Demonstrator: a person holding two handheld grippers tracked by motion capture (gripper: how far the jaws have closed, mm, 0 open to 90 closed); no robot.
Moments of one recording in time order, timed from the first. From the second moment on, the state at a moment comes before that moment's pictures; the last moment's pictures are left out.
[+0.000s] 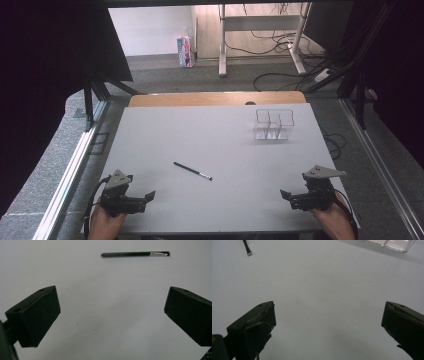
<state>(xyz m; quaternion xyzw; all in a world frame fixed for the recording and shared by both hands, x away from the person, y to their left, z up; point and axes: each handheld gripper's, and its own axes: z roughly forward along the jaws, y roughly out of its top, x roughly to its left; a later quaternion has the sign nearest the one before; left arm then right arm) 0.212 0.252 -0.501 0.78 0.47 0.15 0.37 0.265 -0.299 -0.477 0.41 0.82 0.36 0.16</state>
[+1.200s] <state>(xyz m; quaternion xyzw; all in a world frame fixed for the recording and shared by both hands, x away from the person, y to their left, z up) 0.214 0.256 -0.499 0.77 0.49 0.15 0.38 0.265 -0.287 -0.479 0.39 0.84 0.35 0.15</state>
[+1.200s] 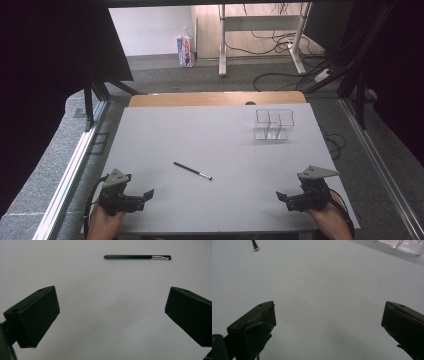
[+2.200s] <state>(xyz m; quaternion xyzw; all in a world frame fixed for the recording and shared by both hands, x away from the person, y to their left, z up) 0.235 0.248 -0.484 0.79 0.48 0.14 0.37 0.266 -0.287 -0.480 0.40 0.84 0.35 0.14</state>
